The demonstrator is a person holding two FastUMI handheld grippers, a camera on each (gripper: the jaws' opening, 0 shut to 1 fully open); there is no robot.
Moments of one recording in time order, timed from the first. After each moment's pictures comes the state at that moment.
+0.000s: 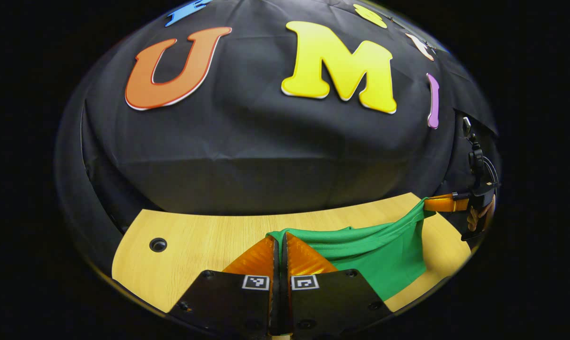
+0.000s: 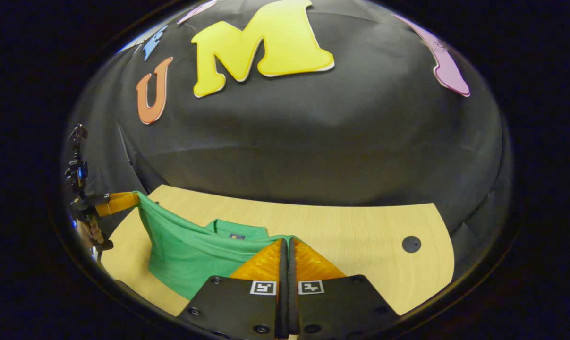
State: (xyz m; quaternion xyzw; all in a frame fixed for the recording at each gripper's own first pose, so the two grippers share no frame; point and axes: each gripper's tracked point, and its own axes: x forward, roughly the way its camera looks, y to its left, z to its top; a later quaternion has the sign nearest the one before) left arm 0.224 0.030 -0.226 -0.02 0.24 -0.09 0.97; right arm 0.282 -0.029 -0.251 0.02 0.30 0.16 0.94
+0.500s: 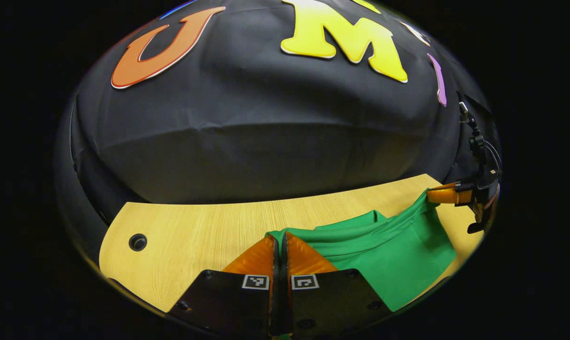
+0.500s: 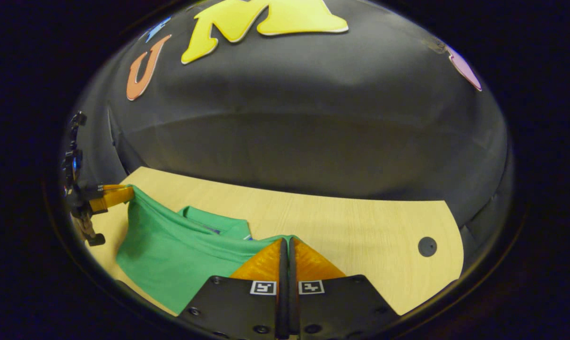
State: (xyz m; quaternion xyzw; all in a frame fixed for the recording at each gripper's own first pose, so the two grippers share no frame) left arm 0.271 0.029 -0.305 0.02 0.25 -0.09 0.96; right arm 0.328 -0.019 -0.324 -0.02 0.32 0.13 0.94
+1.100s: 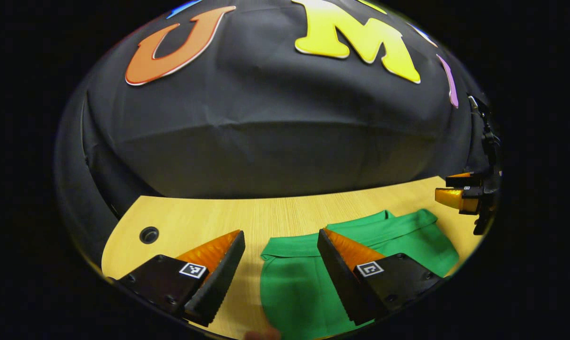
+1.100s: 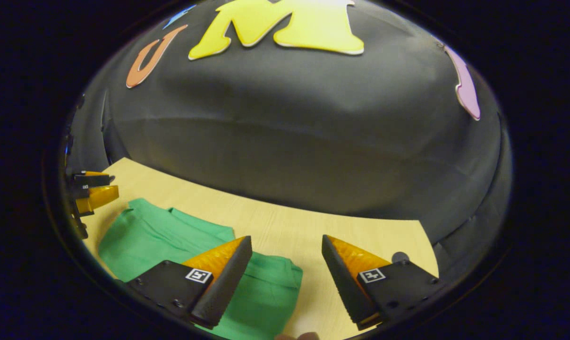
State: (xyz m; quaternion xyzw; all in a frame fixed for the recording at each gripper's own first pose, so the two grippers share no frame) left arm 0.251 0.045 -0.275 0.00 0.25 -0.04 0.97; right arm 0.320 -0.025 -0.272 -0.08 0.26 0.07 0.96
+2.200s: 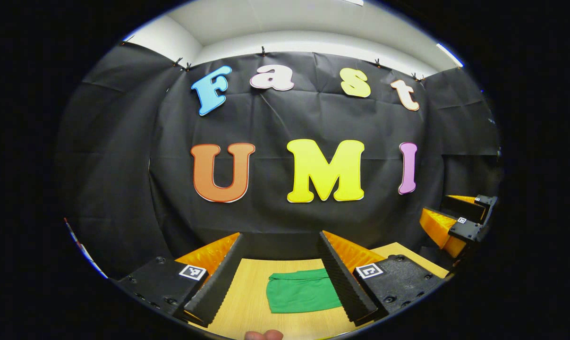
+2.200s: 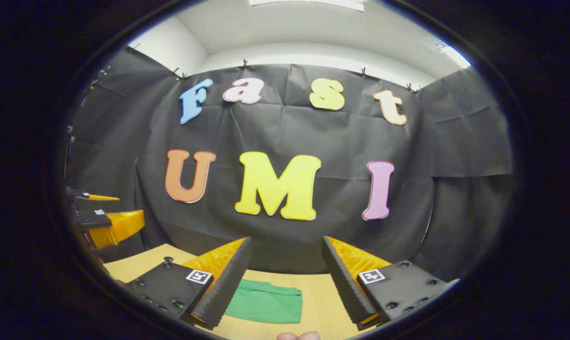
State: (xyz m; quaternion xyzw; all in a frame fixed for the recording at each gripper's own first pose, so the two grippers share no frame) left arm -0.021 0.021 0.052 0.00 0.01 0.01 1.00; right arm -0.010 0.021 0.050 -0.03 -0.03 0.04 1.00
